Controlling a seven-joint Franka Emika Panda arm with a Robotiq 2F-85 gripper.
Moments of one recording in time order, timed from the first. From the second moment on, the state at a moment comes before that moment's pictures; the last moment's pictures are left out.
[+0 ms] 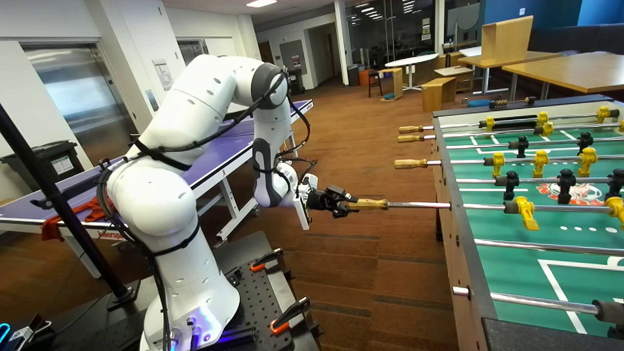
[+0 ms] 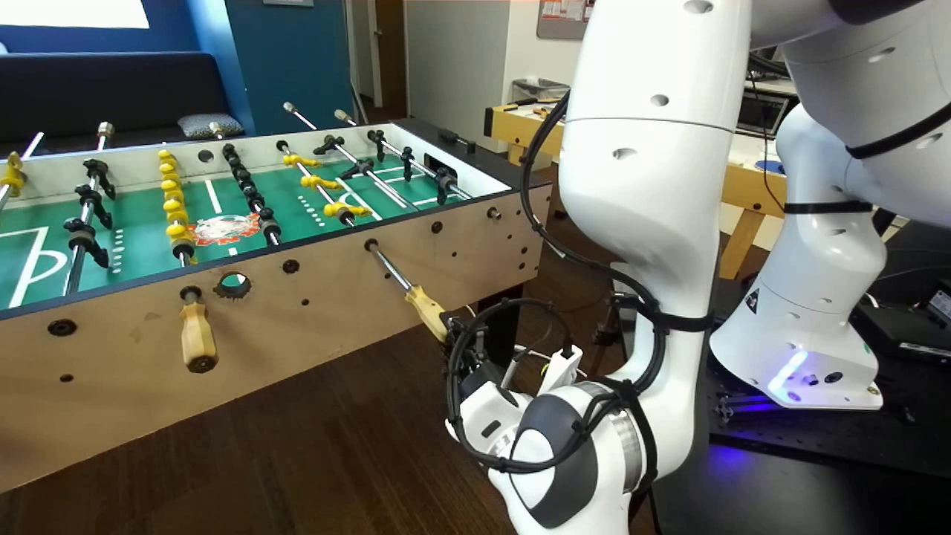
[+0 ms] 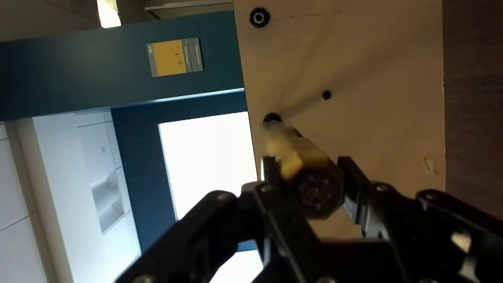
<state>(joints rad) 0.36 0.86 0.37 -2.14 -1.63 1.33 1.50</state>
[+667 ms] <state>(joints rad) 0.34 0.85 0.37 -2.22 -1.75 1.32 1.85</state>
